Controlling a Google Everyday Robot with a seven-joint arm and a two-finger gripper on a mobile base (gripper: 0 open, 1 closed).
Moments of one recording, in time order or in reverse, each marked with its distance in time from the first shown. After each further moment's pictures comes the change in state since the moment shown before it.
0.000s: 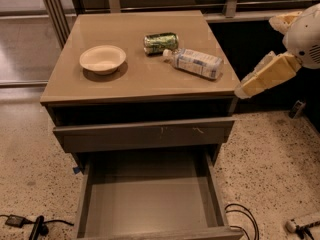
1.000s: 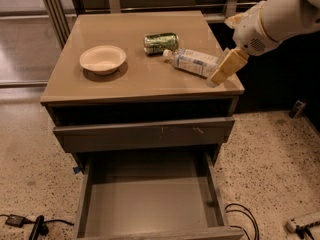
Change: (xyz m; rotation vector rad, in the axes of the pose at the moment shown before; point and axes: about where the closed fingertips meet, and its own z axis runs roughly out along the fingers) arm -0.012 -0.041 0.107 -0.080 0.060 -0.152
